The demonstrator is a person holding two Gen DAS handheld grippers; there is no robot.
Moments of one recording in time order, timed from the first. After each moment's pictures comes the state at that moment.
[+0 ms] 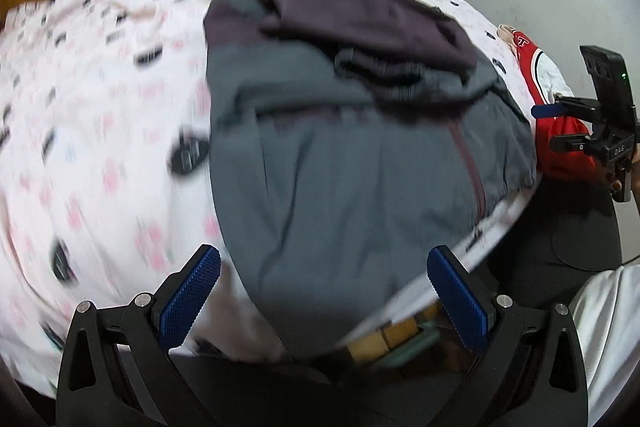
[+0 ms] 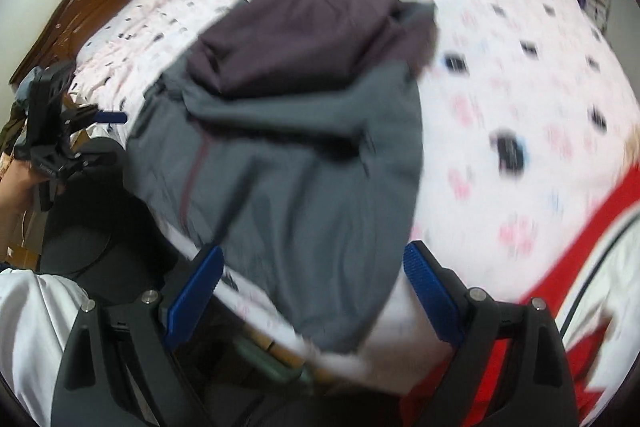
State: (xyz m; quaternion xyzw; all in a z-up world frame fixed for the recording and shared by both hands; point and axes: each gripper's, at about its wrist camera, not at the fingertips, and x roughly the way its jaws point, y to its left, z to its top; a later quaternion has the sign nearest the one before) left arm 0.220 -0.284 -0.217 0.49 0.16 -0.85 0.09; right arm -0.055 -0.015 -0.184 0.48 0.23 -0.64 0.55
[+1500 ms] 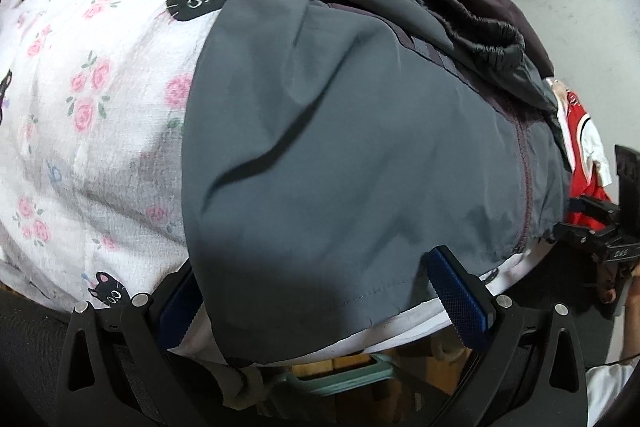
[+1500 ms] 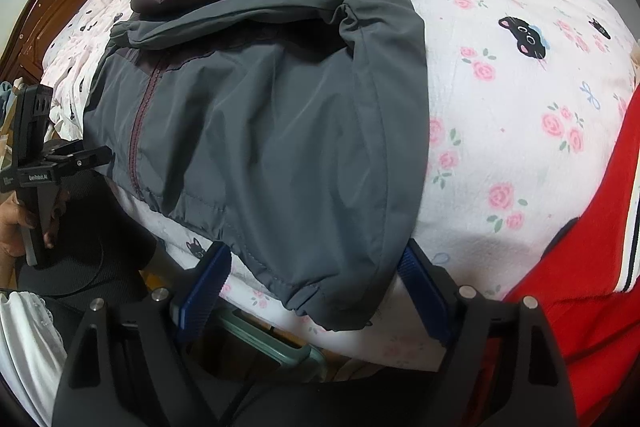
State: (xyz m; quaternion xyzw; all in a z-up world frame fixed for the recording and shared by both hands) left arm 0.206 -0.267 -0.273 0.47 0.29 -0.82 0.18; right arm -0.039 -0.020 -0.240 0.53 0.24 -0.64 0.50
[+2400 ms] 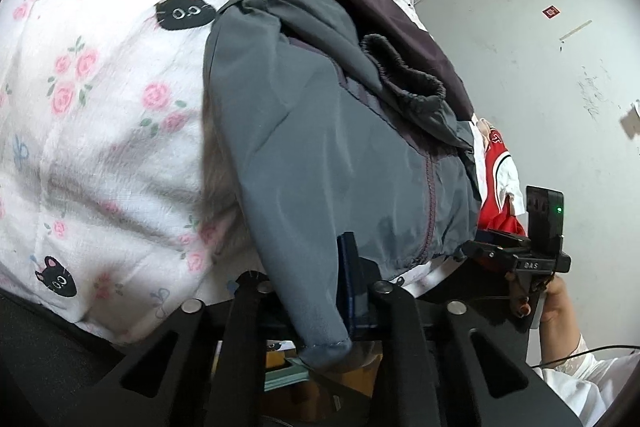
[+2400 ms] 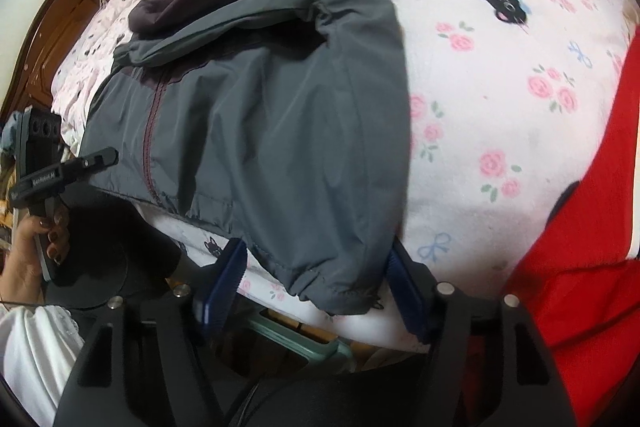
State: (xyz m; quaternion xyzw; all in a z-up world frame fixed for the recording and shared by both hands) left arm 0.216 -0.280 -0.264 0.38 0.41 -0.83 0.06; right arm -0.047 -0.016 -0.245 0.57 0.18 -0.63 0.50
